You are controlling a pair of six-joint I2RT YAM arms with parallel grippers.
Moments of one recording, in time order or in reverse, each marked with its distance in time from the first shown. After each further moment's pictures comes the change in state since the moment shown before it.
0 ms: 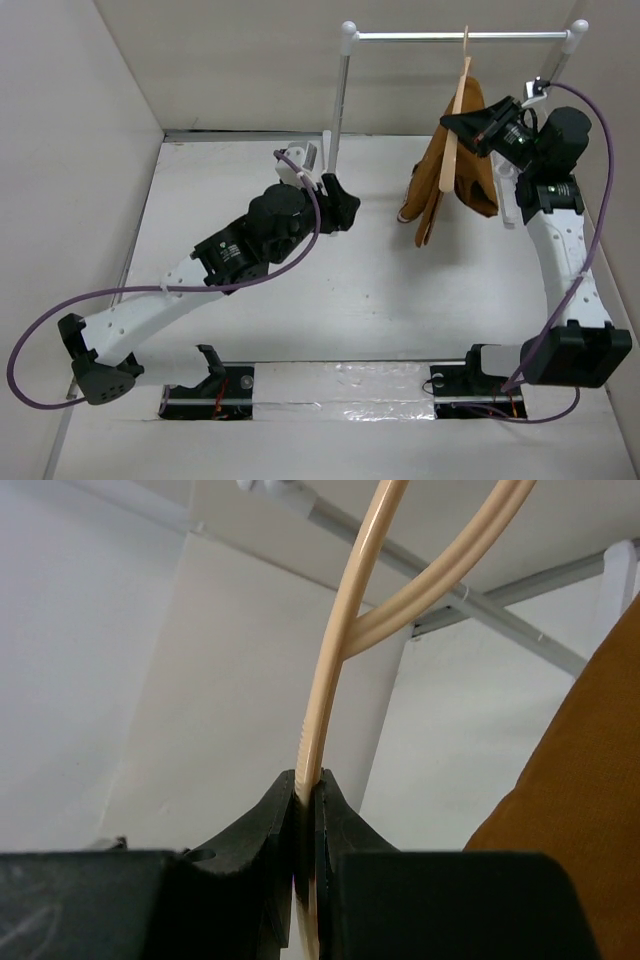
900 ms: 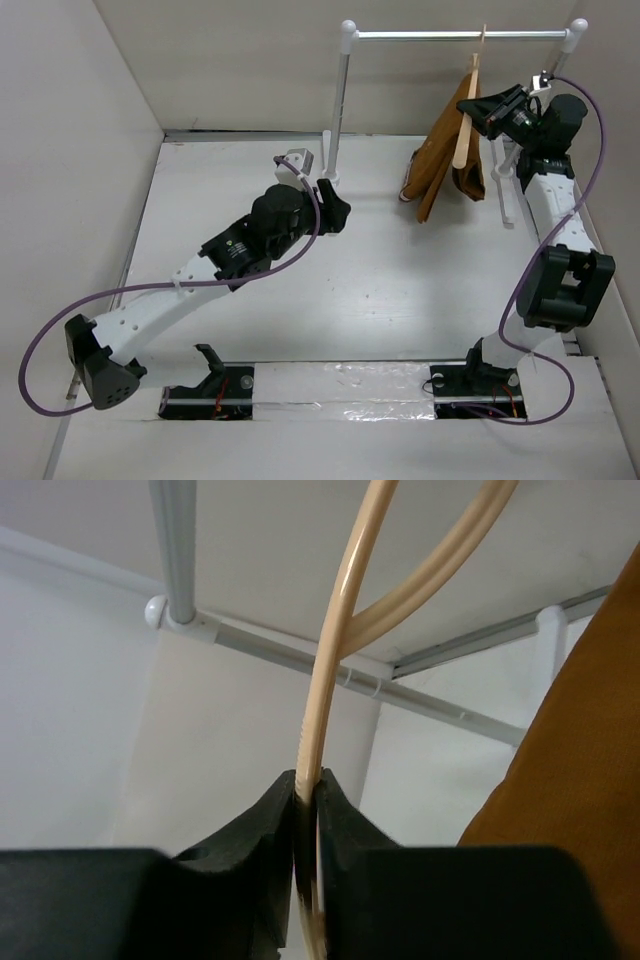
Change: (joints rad) left arm 0.106 -0.029 -0.194 0.063 0.105 -0.008; right arm -0.145 0.396 0.150 0.270 -0.083 0.100
